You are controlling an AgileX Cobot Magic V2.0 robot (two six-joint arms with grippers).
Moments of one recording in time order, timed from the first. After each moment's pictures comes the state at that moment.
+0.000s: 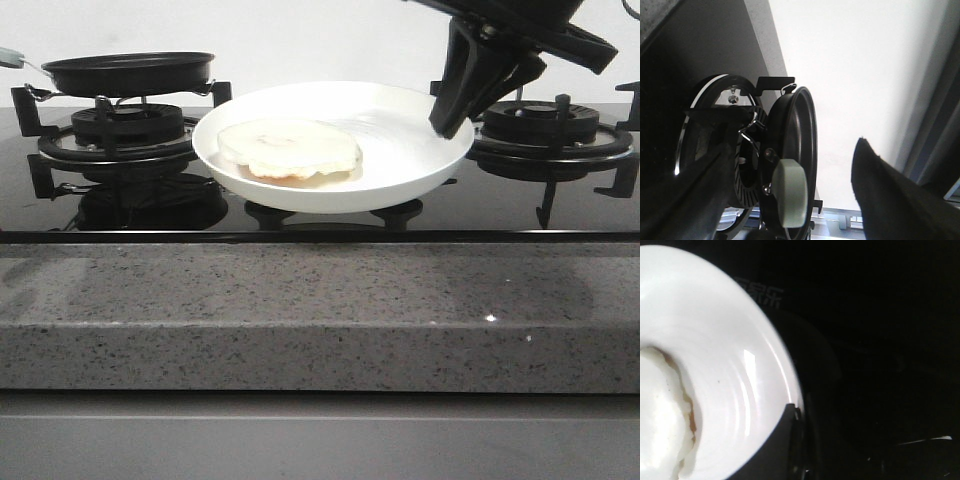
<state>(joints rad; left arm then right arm) 0.45 1.76 -1.10 -1.78 1.06 0.69 0.28 1.65 -1.38 0.37 0.90 -0.03</state>
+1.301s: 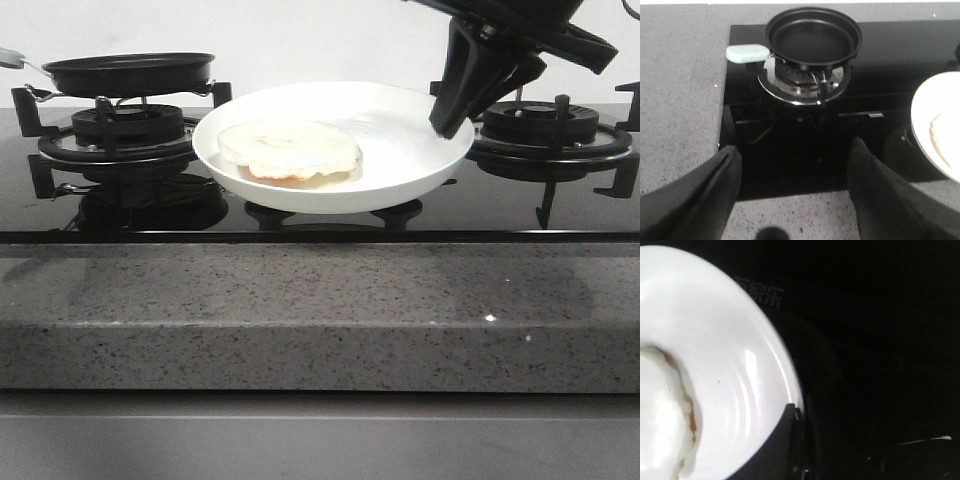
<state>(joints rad) -0.07 0.69 -0.96 -0.16 0.86 0.10 0.28 1.65 -1.38 0.37 0.90 -0.03</state>
